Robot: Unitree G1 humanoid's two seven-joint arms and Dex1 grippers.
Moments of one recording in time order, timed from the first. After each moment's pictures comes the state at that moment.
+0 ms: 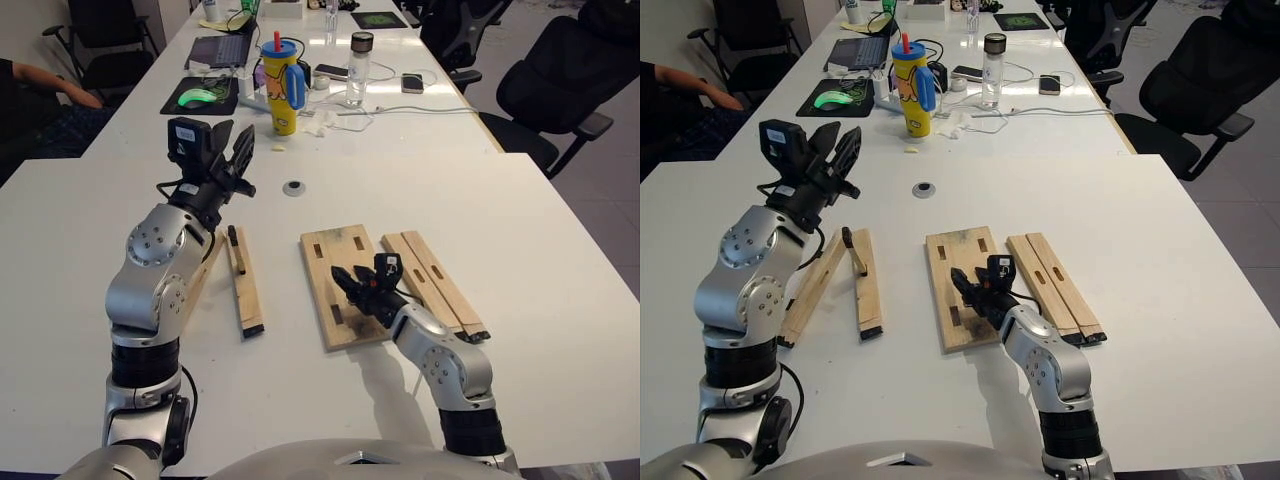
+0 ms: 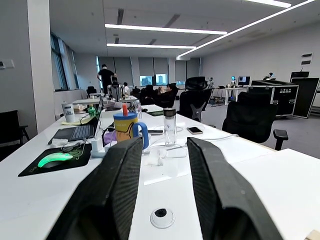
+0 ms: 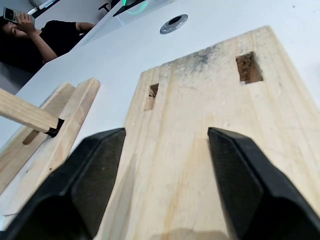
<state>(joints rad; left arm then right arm) -0.40 0.28 0.08 -0.40 -0.34 0.54 -0.16 0.00 -0.02 0.10 -0.28 0.48 0.74 0.11</state>
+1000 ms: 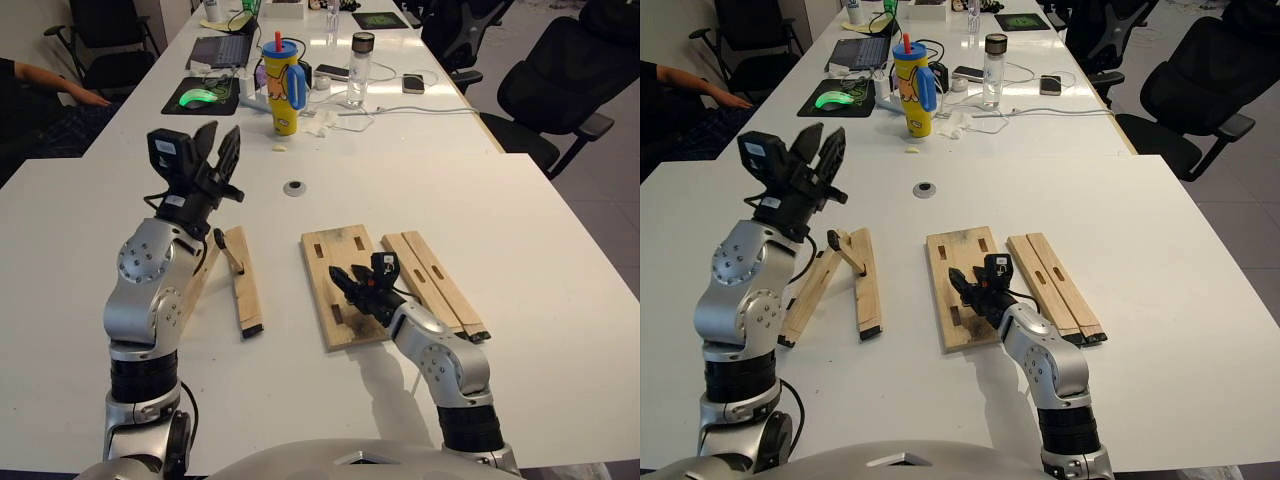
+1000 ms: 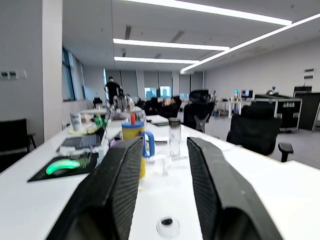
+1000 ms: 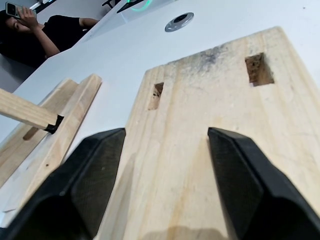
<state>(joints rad) -0.33 0.26 0.13 -0.40 -0.33 0.38 -0.20 -0.02 -0.03 0.10 -0.26 0.44 0.74 0.14</state>
